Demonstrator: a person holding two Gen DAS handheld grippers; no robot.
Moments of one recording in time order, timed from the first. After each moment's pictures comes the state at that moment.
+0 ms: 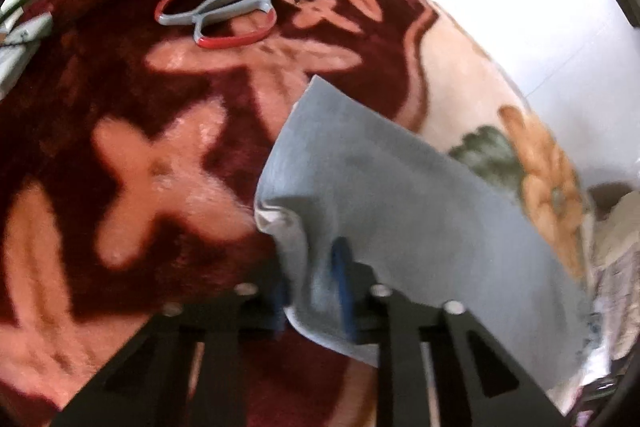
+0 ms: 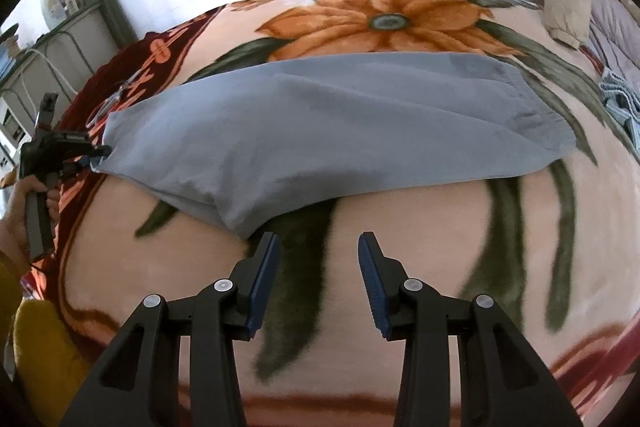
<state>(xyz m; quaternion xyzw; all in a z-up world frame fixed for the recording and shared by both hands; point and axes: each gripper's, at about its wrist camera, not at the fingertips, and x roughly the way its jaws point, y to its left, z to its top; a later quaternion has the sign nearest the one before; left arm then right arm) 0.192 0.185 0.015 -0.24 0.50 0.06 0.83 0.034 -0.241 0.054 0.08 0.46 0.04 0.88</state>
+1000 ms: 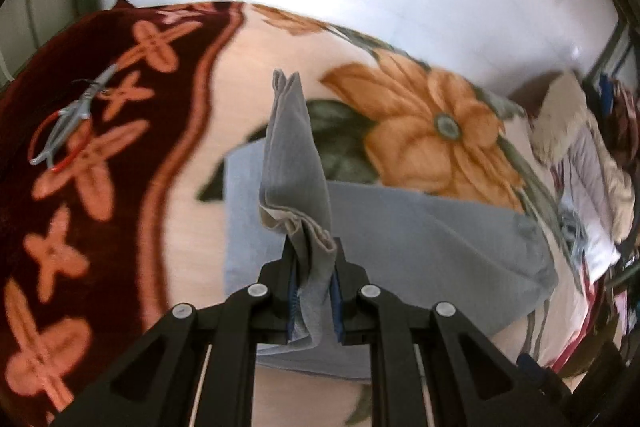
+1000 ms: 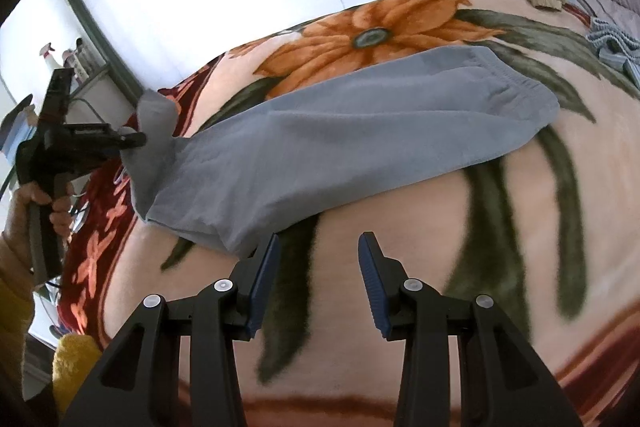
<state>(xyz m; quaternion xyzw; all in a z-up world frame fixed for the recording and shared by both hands) 0.199 0.012 0.108 -0.08 0.48 -0.09 0.87 0.018 -0.284 0.049 0.18 0.41 0.07 0.89</state>
